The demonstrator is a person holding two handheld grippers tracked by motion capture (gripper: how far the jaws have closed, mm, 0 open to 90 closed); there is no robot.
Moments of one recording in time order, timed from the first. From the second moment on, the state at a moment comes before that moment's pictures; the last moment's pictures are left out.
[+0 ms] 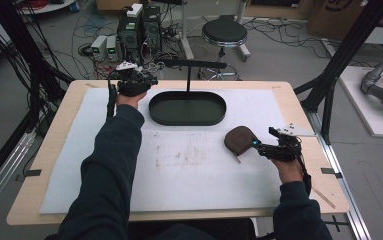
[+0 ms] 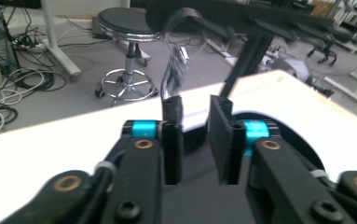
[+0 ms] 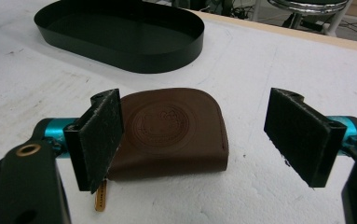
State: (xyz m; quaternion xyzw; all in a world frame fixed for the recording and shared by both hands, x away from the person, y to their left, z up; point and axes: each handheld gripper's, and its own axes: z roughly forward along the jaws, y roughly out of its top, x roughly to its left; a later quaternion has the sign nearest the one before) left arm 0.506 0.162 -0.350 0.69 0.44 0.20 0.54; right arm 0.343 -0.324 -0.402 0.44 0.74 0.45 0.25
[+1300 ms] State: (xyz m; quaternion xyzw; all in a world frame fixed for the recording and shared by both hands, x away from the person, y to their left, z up) left arm 0.345 0.200 -0.404 0.72 0.36 0.23 0.55; right arm 0.346 -0.268 -0.408 0.39 0.79 0.41 0.23
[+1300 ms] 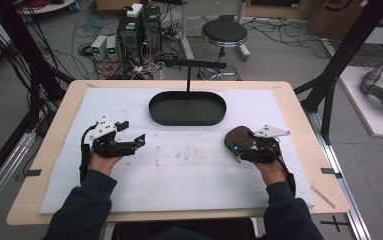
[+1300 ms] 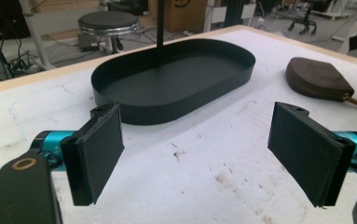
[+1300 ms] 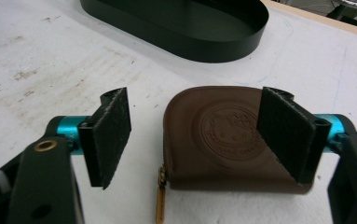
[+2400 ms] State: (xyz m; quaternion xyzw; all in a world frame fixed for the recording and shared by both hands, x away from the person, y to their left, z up) left arm 0.343 0.221 -0.416 0.70 0.39 0.20 0.57; right arm 0.350 -0.281 -0.424 0.22 0.91 0.27 0.24
